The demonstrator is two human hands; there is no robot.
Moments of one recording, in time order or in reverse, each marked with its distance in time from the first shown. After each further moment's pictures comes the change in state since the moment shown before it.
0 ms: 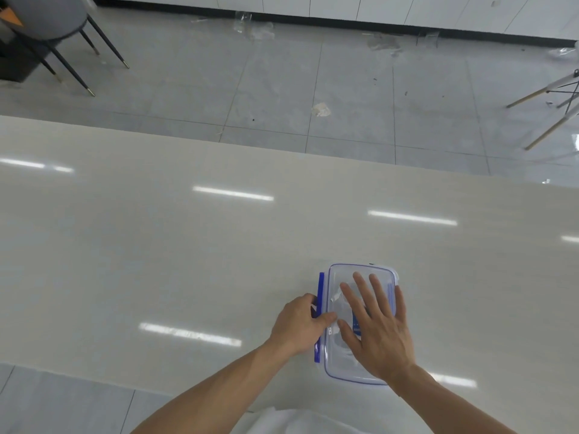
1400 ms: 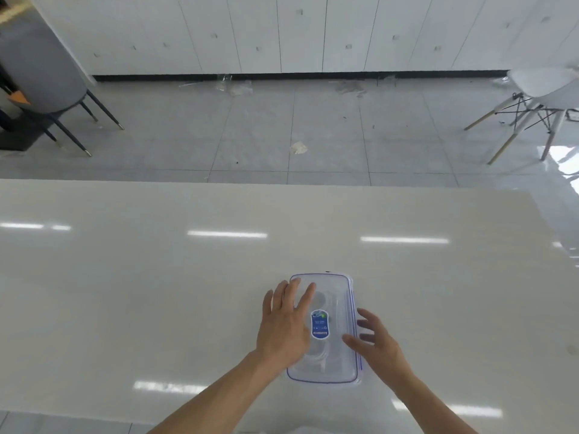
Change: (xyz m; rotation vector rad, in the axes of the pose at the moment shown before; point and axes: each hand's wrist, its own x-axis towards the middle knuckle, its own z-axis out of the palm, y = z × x) left_hand -0.010 0.027 0.032 0.761 0.307 0.431; right_hand -0.046 0.058 -0.012 1.138 -0.189 0.596
